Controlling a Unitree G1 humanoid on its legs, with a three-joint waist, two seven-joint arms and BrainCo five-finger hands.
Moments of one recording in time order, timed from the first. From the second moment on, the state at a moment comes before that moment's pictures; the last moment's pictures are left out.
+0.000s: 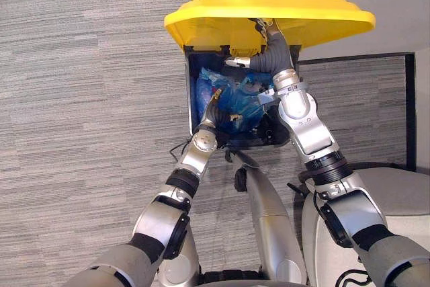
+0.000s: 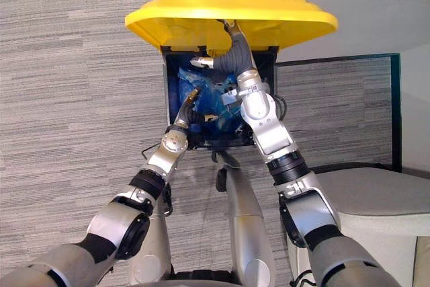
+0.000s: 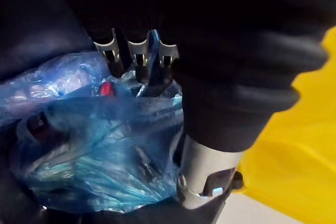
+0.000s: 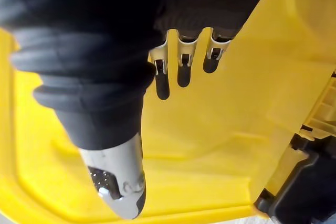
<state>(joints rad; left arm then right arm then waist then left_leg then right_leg) -0.76 -0.04 -0.12 0.81 0.21 -0.05 0.20 -0.84 -0.25 0.25 0.24 -0.01 -0.06 -0.17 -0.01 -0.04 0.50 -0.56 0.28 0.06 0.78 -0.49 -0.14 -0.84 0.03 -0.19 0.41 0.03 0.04</state>
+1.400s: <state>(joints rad) 0.15 0.18 0.17 0.68 0.00 -0.11 0.07 0.02 -0.08 -0.04 0.44 -0.13 -0.06 -0.05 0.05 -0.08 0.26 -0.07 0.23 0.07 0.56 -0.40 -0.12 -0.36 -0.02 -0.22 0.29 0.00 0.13</state>
